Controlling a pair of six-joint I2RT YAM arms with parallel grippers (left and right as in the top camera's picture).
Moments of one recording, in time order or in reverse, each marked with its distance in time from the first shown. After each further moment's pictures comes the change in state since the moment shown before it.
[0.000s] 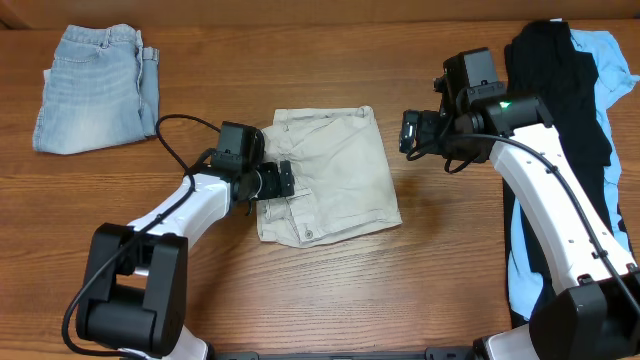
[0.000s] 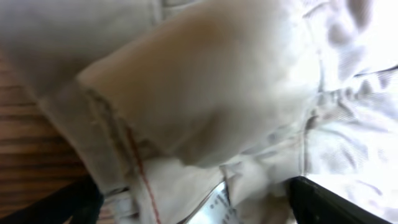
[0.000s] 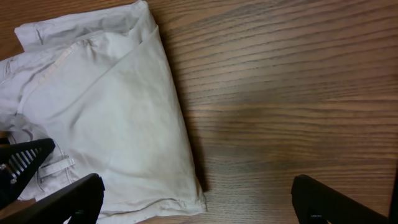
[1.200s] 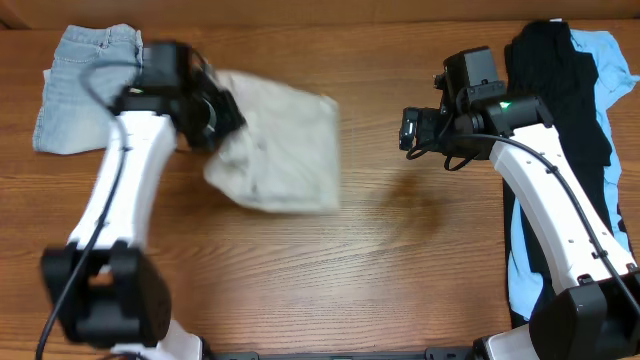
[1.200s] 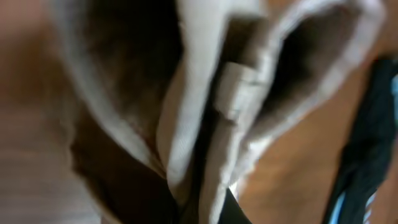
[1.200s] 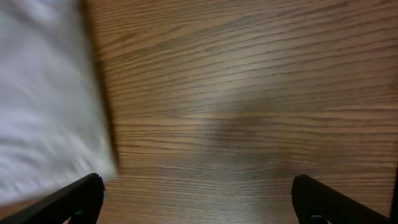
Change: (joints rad) left arm 0.238 -0.010 0.628 -0.557 0.181 -0.095; right arm 0.000 0.000 0.000 0.027 0.008 0.001
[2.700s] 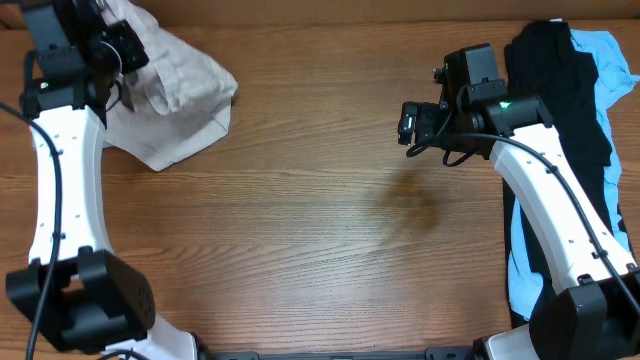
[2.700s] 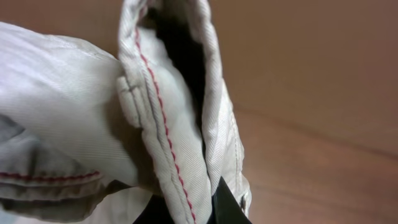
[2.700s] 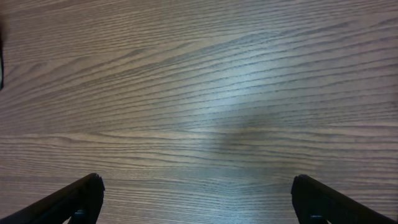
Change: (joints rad) left arm 0.224 0.038 0.146 0.308 -0.193 0.222; right arm 0.000 0.000 0.000 0.047 0.000 0.000
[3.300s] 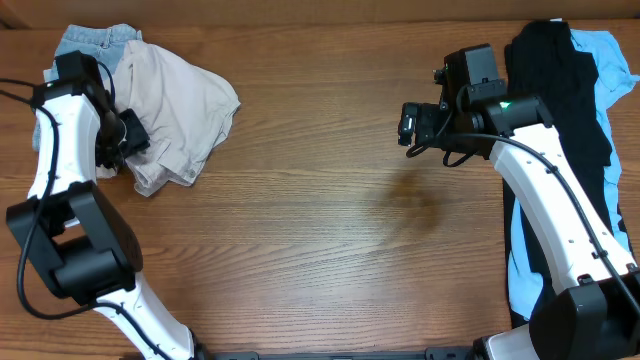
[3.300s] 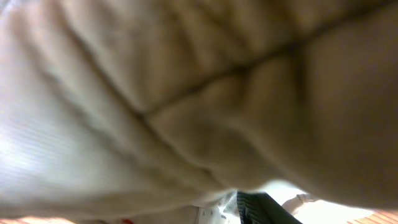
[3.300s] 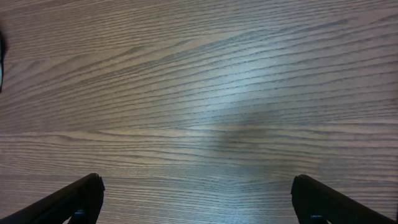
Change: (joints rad) left arm 0.096 0.274 0.011 -0.526 -0.224 -0.024; right arm 0.000 0.000 0.000 -0.007 0.000 0.000
